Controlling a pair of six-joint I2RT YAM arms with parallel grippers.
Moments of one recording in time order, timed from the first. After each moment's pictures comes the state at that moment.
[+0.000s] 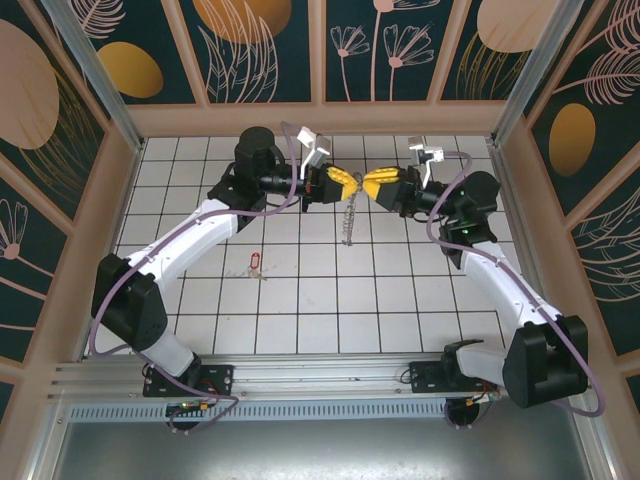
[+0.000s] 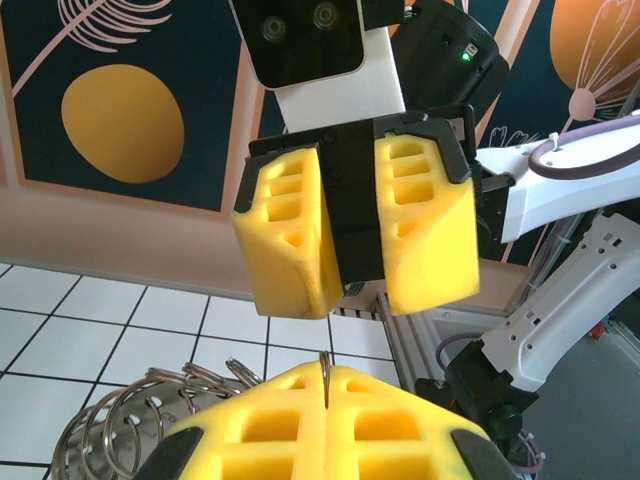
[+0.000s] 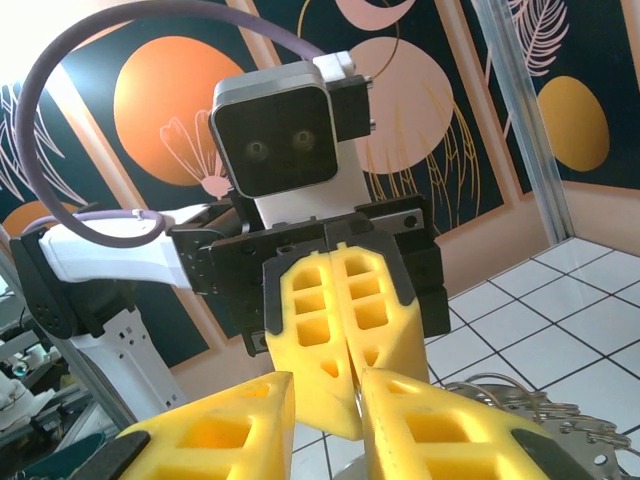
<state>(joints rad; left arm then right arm) -0.58 1.62 1.37 0.18 1.08 -0.18 0.24 1.21 0.85 0.75 -1.15 0.75</state>
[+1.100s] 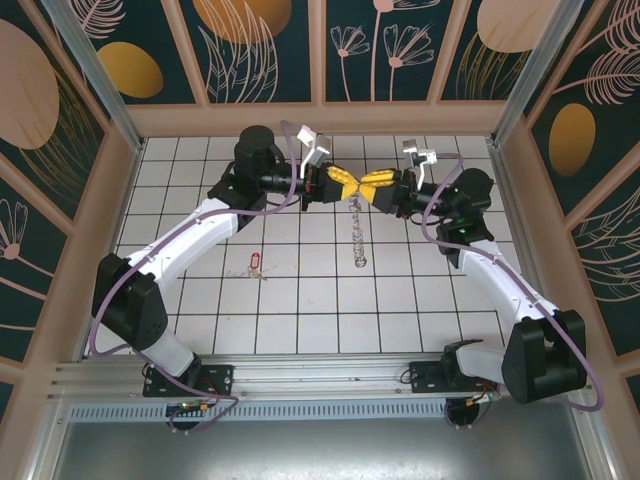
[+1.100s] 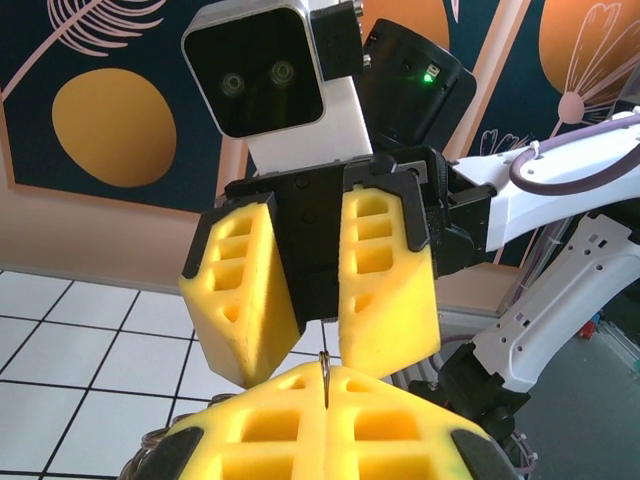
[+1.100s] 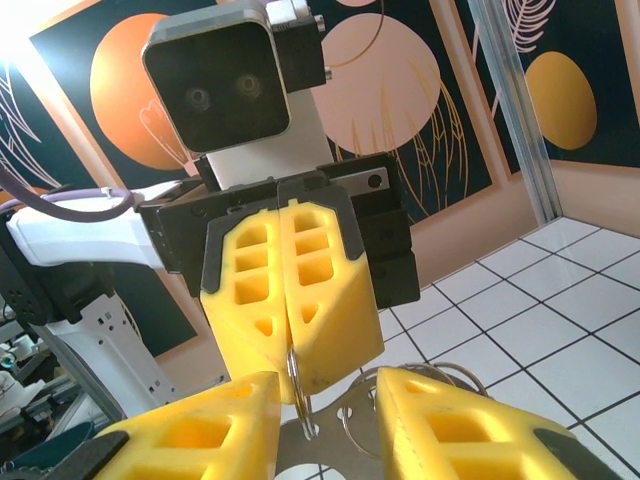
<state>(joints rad) -0.58 1.62 1.37 0.20 1.09 -0.20 0.25 1.23 0.84 0.68 -1.14 0.67</state>
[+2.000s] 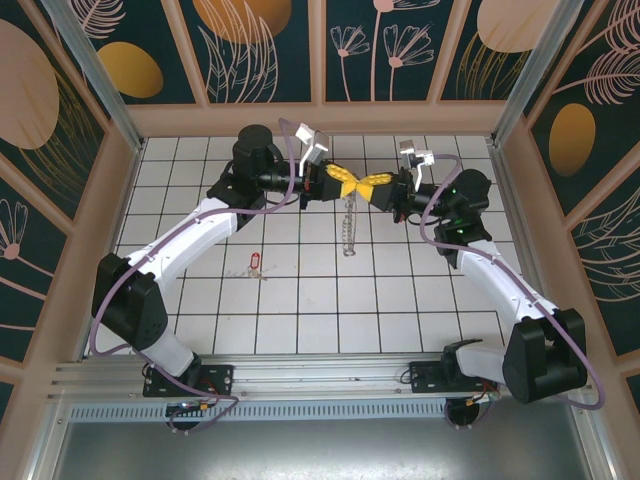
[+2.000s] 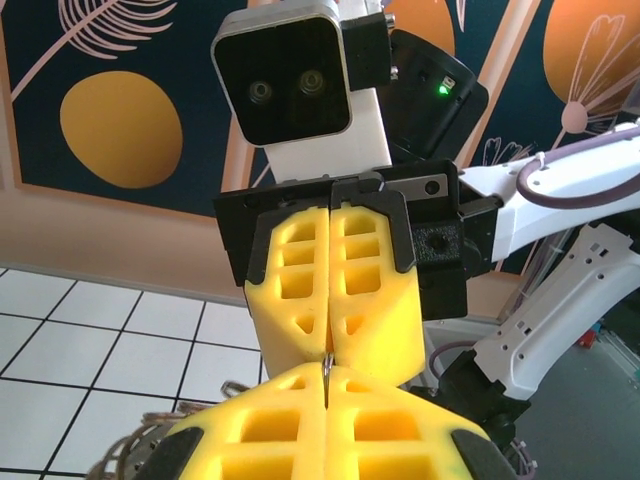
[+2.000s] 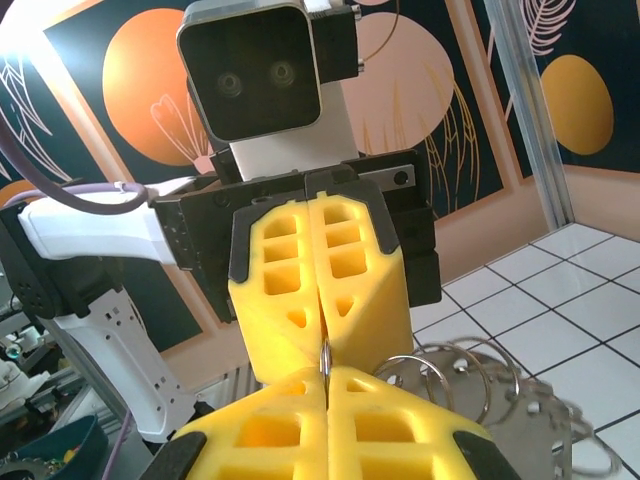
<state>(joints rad) -0.58 1.62 1.37 0.21 1.08 -0.23 0.27 1.23 0.84 0.70 -1.14 0.66</state>
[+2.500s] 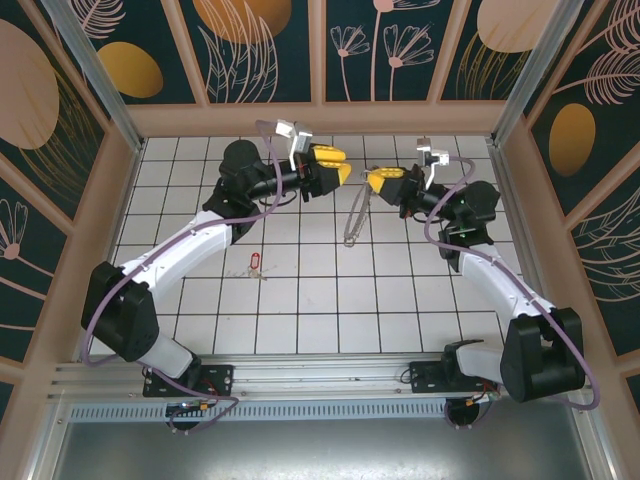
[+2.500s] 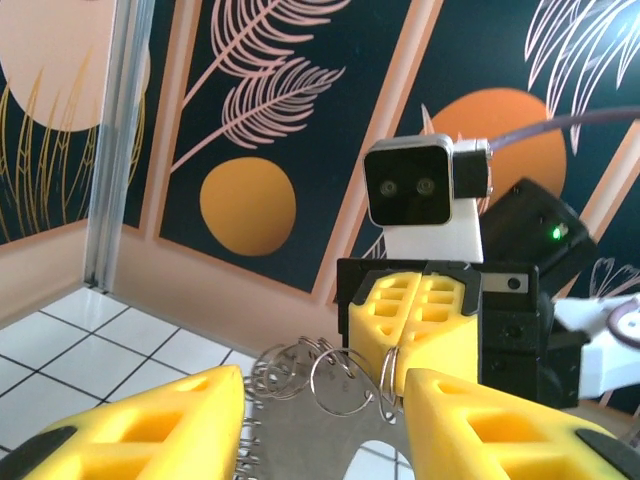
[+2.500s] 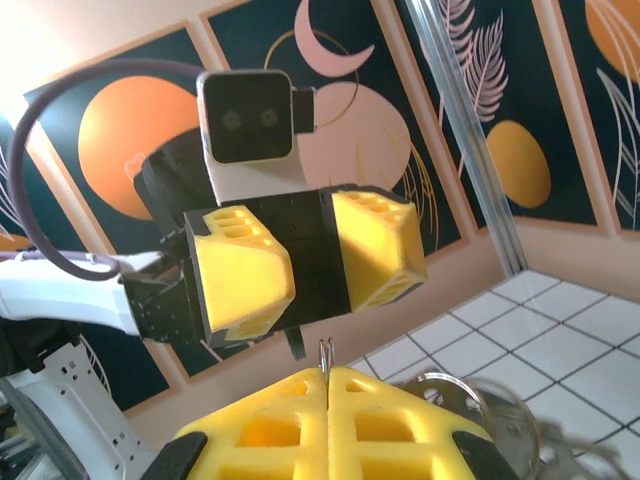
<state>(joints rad) -0.58 1.55 1.22 0.52 0.77 -0.47 0.22 1.23 0.77 0.94 -1.04 0.80</state>
